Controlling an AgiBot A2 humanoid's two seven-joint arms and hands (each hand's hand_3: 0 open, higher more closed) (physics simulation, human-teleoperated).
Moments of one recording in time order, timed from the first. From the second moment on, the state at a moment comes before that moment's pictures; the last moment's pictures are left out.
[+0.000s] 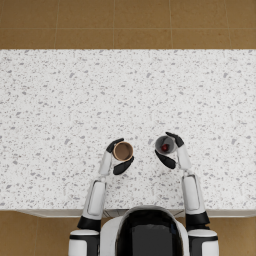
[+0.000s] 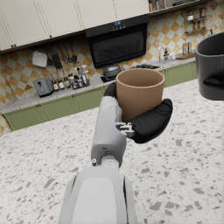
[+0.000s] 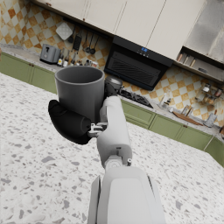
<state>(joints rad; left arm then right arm) 0.10 1.46 0.21 -1.79 1.68 -0.04 0.00 0.20 -1.38 0.14 1.75 1.77 0.08 0.00</state>
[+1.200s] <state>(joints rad) 0.14 1.51 0.30 -1.73 1.69 -0.04 0.00 0.38 -1.50 0.28 1.93 2.93 0.08 0.01</state>
